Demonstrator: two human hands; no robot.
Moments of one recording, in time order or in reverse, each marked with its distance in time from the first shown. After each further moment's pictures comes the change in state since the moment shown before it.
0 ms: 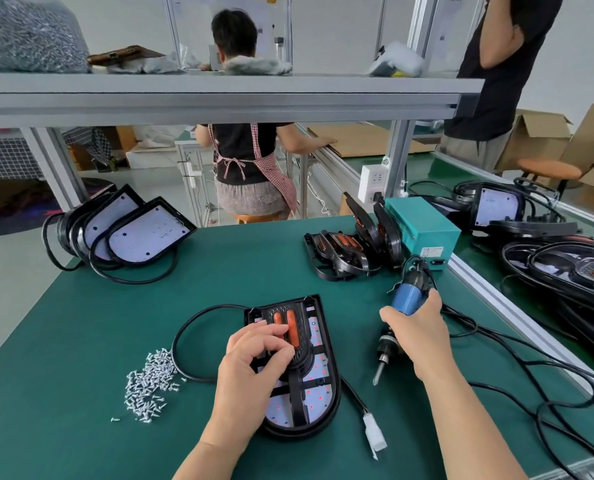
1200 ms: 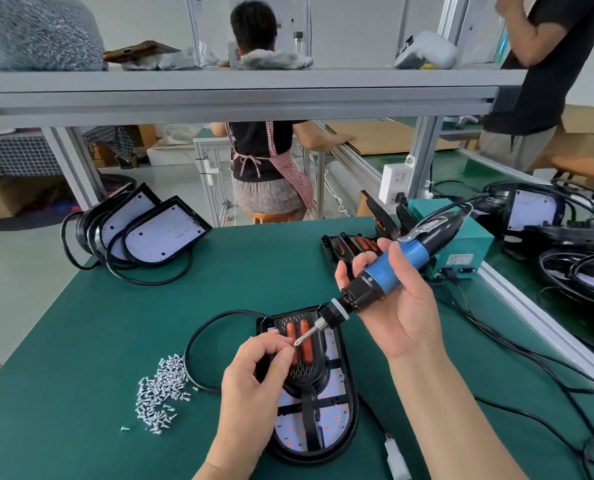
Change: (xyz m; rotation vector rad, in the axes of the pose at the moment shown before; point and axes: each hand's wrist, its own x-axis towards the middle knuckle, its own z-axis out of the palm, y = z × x) left_hand 0.000 0.008 -0.002 -0.083 0.098 -0.079; right_hand -0.025 -0.073 0.040 1.498 -0.698 0.033
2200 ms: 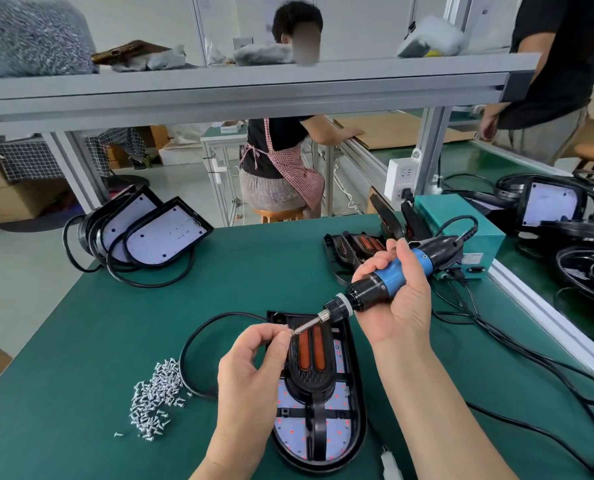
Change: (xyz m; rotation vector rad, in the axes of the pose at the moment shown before) left_hand 0.009 0.021 0.016 -0.101 0.089 -0.090; right_hand 0.027 0.003 0.001 0.189 0.240 -0.097
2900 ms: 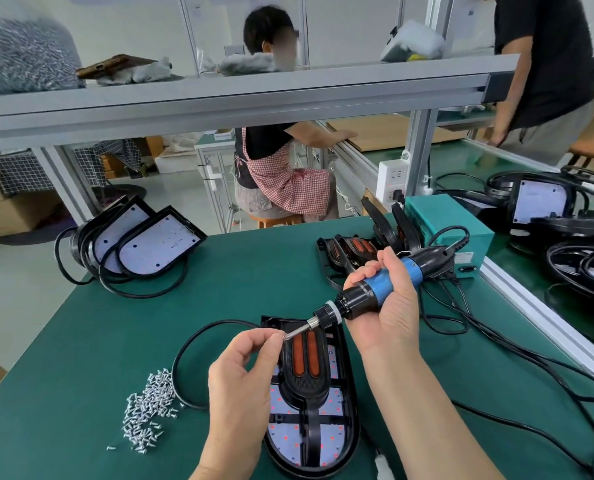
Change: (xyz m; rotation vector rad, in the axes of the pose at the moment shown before) left_hand 0.004 0.001 0.004 -0.024 0.035 -0.078; right_hand 0.002 0.002 -0.009 0.009 0.090 0.013
